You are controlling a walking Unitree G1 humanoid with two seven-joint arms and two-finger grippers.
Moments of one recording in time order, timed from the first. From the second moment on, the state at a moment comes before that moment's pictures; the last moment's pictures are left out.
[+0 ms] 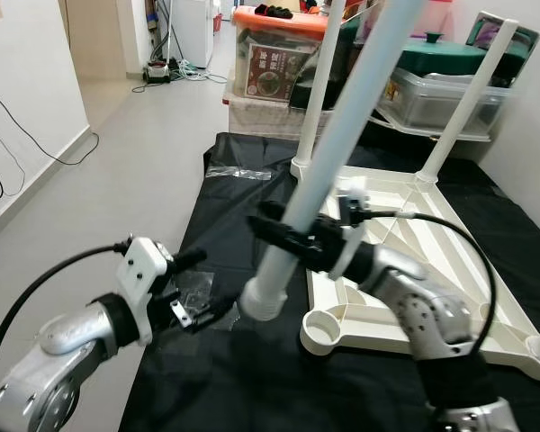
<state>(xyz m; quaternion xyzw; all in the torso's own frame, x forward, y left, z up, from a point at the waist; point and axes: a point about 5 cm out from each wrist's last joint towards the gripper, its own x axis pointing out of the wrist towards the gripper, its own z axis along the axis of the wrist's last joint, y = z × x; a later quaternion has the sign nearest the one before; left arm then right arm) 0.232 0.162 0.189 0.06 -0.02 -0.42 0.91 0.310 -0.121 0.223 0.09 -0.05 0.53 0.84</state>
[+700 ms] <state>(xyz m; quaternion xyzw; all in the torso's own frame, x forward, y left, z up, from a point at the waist) 0.238 0.194 0.170 0.04 -0.01 -0.22 0.97 0.303 -0.161 0.212 -0.07 0.01 0.54 0.84</state>
